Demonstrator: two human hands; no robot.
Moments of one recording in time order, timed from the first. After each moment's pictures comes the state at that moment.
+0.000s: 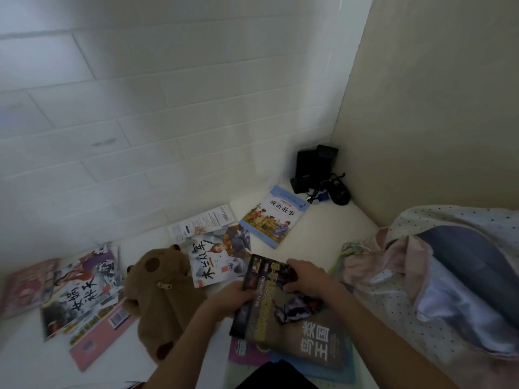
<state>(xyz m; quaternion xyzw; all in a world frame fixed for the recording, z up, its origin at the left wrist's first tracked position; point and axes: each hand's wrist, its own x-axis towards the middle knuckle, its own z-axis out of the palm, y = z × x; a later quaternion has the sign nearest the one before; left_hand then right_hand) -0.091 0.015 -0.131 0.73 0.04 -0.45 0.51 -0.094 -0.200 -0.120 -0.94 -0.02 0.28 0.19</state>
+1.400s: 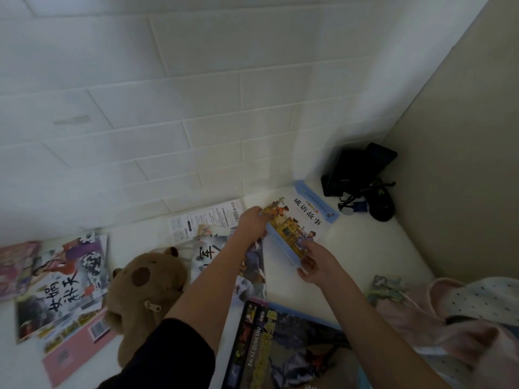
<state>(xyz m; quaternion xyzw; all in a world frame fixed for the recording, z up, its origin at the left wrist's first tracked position) 0.115 -0.037 -0.149 0.83 0.10 -0.23 0.50 0.032 -0.190 -0.135 -0.43 0.50 0.21 0.72</state>
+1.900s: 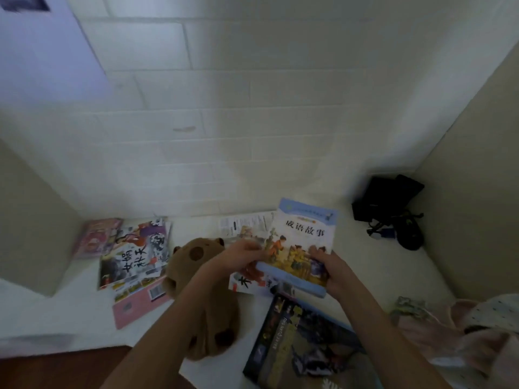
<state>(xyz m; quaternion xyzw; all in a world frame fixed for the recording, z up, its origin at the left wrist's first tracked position) -0.015 0.079 -0.077 0.74 0.06 -0.31 0.59 -0.009 -0.149 -0.092 -0.56 0.28 0.20 0.76</state>
